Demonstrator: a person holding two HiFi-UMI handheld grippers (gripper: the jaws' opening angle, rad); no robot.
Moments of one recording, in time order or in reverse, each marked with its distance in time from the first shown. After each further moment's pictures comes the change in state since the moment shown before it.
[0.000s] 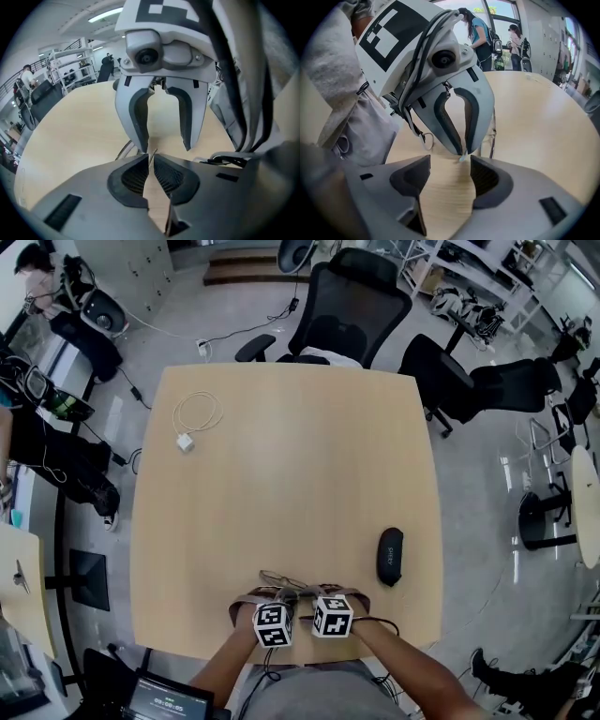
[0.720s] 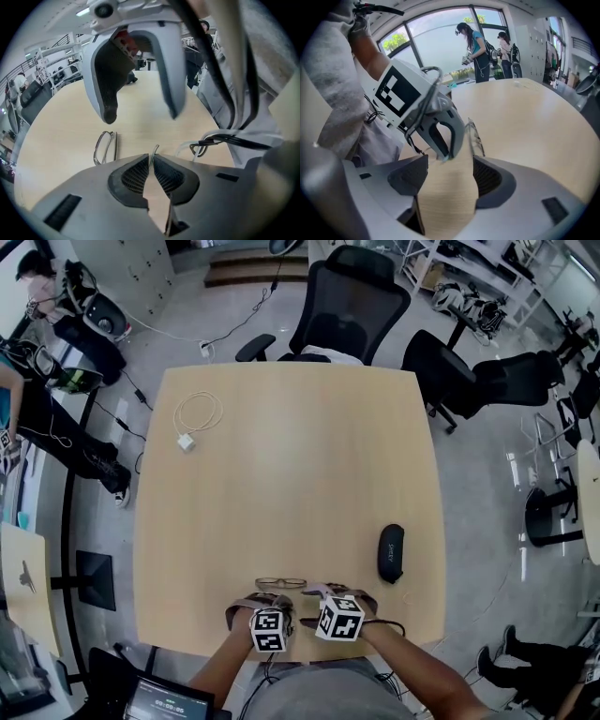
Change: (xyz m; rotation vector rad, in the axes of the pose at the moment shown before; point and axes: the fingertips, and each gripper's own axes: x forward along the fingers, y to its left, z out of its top) left arm -0.005 -0.028 -0.013 0.067 0.080 -0.059; right arm -0.042 0.005 0.018 0.069 -0.103 -0.031
